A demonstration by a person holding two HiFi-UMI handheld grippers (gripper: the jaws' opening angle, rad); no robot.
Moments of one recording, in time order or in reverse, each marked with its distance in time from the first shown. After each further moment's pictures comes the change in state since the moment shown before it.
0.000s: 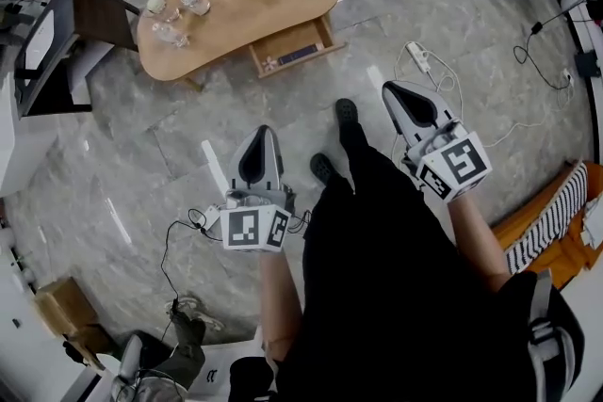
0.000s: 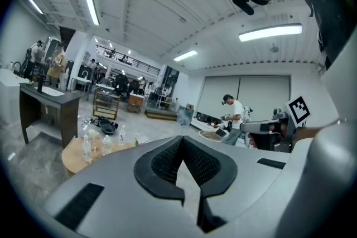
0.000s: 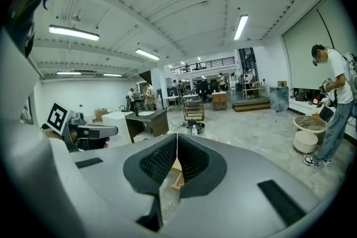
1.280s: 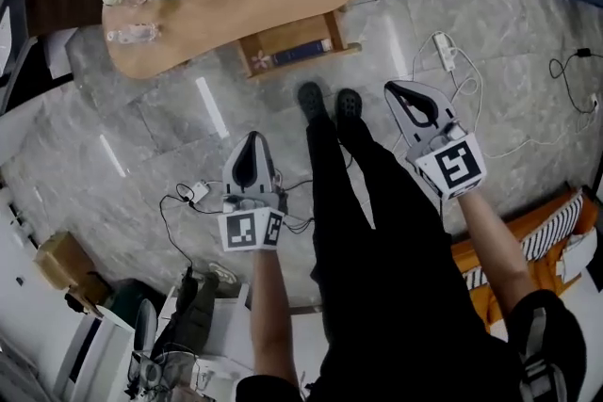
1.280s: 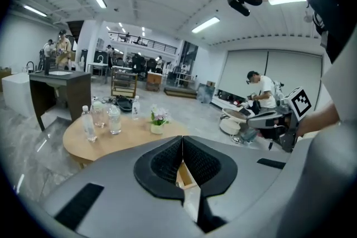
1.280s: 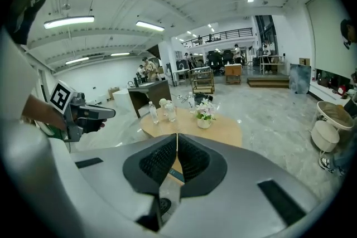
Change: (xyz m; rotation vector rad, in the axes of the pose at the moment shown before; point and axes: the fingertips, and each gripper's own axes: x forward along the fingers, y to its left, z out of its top) left arm 0.232 0.107 -0.142 -0.040 0.234 0.215; right arm 0.223 -0.196 -0.154 -0.063 0.234 0.203
